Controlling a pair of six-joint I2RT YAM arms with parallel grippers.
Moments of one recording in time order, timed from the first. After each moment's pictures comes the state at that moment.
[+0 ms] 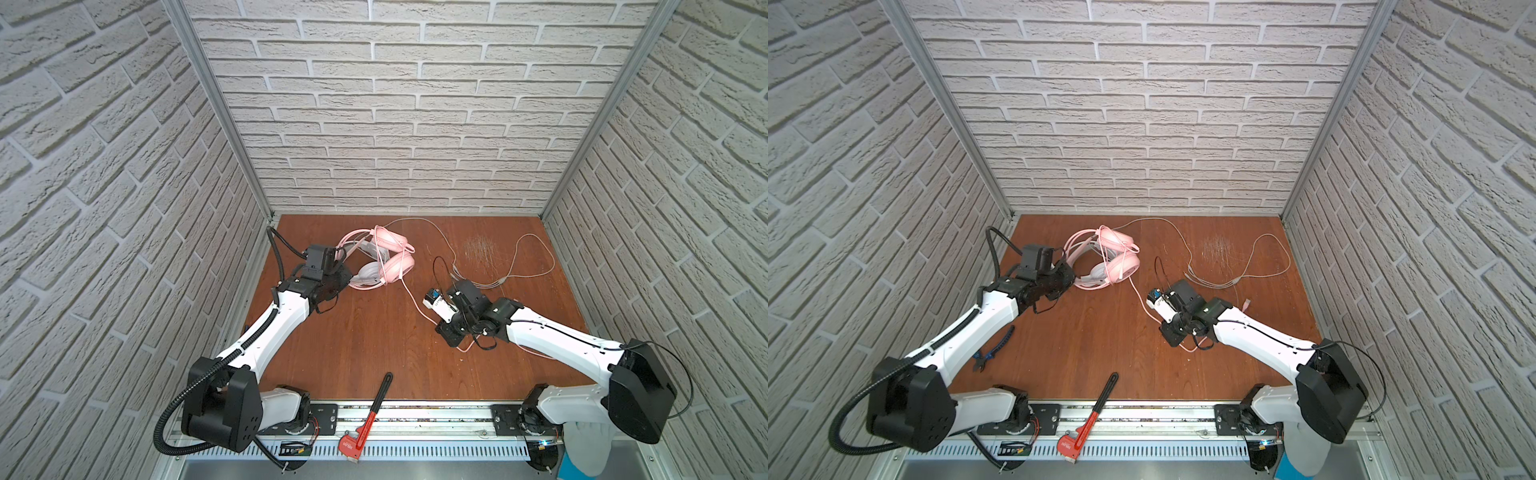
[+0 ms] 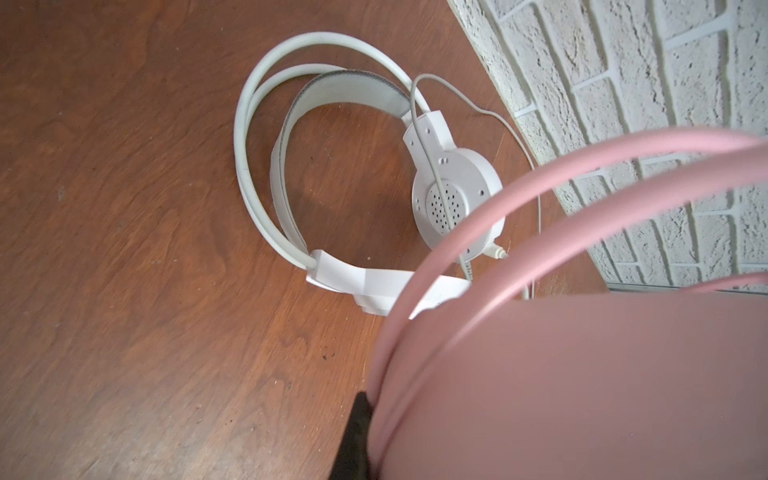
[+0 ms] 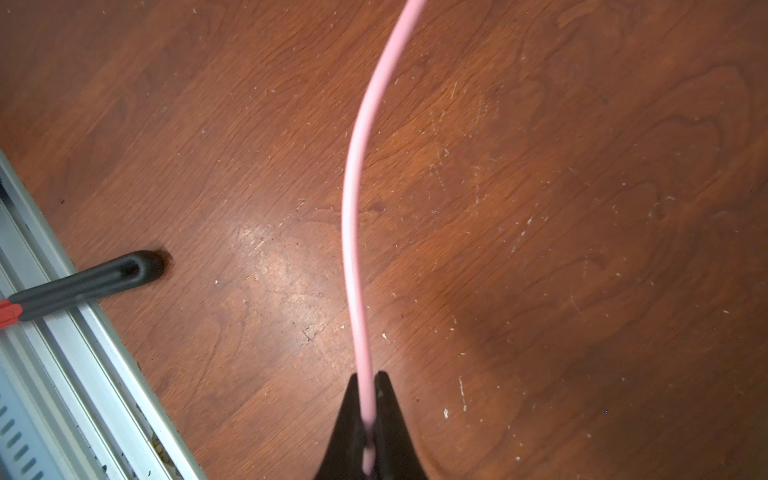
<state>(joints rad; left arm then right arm) -0.28 1.27 0.91 -0.43 0.07 -0.99 0.68 1.34 0.85 -0.62 -0.14 -0.02</state>
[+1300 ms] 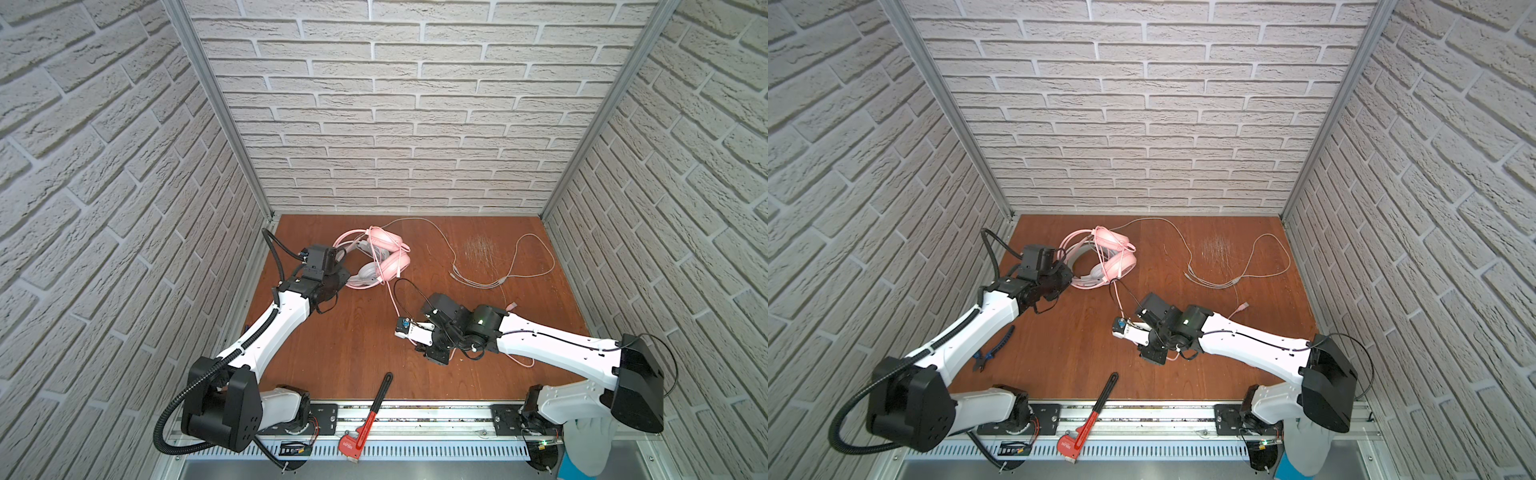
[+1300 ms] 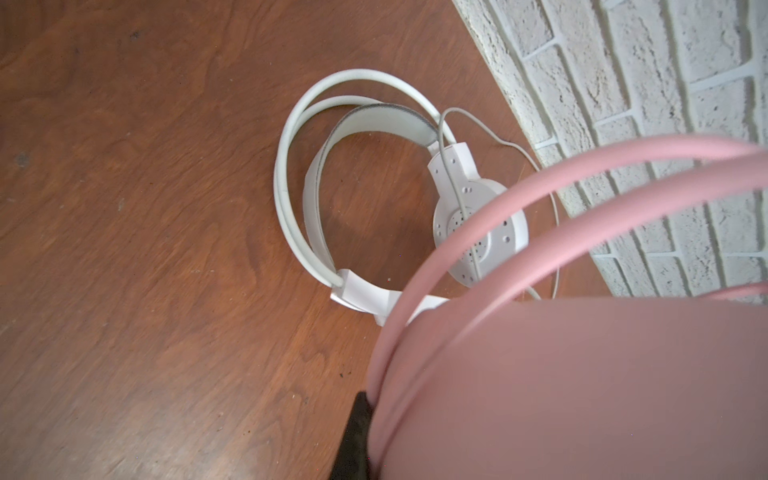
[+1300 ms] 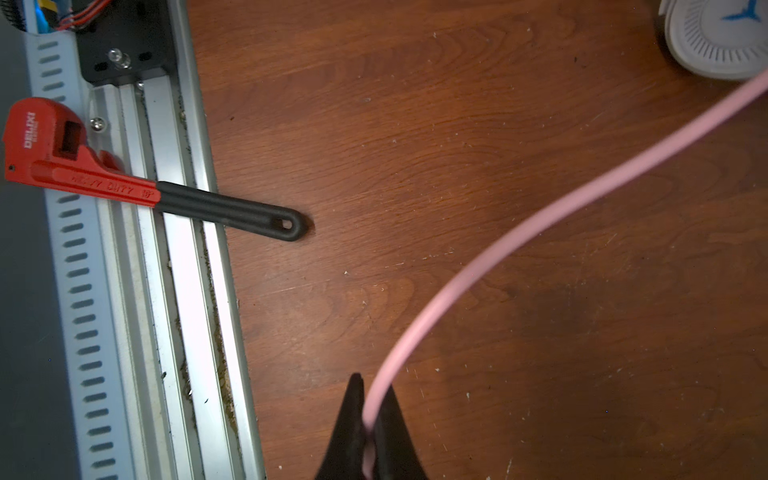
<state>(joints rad) -0.29 1.27 0.91 -0.46 -0.04 -1.02 0.96 1.34 0.98 -0.72 -0.16 -0.29</state>
